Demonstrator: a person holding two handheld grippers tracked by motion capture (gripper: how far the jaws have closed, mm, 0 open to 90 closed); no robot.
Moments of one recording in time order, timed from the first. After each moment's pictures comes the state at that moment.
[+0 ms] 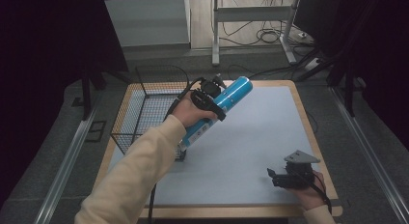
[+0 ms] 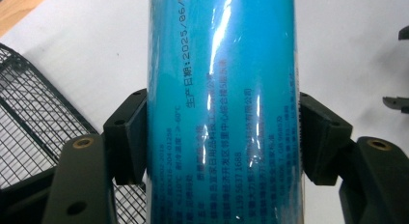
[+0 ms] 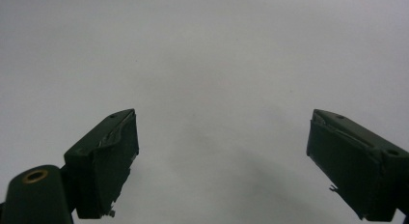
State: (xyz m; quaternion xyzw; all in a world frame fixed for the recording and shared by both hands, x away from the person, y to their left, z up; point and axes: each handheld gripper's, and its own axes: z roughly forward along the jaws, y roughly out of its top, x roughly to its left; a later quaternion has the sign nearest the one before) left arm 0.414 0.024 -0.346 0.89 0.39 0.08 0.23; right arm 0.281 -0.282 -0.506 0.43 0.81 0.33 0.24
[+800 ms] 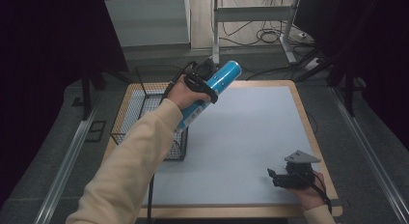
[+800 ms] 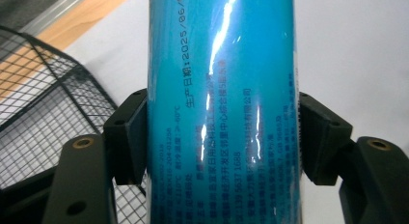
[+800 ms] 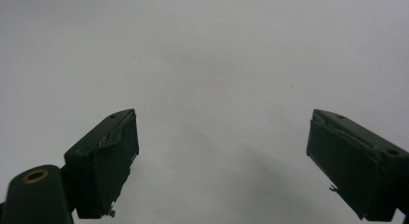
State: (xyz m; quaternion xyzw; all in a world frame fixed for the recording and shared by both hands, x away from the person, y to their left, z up) left arm 0.456 0.046 -0.332 0.87 0.43 0.10 0.22; right arm 0.282 -0.284 -0.508 0.43 0.81 0.32 0.23
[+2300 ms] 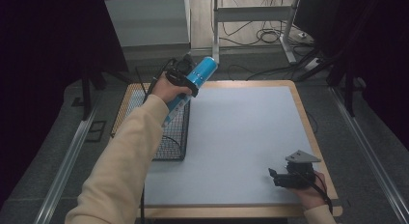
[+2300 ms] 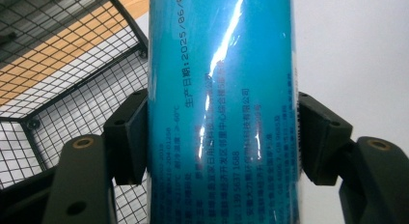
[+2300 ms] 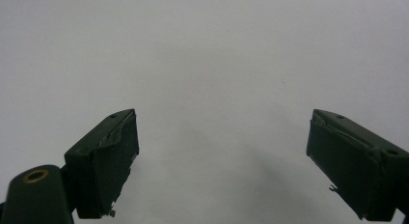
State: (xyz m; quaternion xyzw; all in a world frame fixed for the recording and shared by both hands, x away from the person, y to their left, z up) left arm 0.493 0.105 -0.354 0.84 0.49 0.12 0.20; right arm 0.283 -0.287 -0.510 0.44 0.81 0.32 0.24
